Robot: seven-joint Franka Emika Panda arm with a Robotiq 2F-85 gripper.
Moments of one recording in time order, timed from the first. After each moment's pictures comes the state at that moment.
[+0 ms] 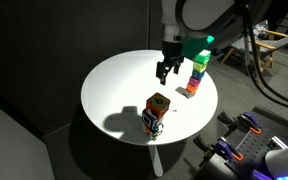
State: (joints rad) arm 0.15 0.01 0.17 -2.24 -0.01 2.19 0.17
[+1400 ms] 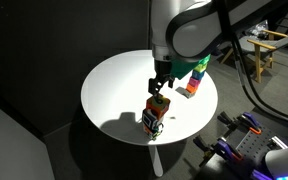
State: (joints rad) arm 0.21 0.10 0.18 -2.26 -0.01 2.26 0.30
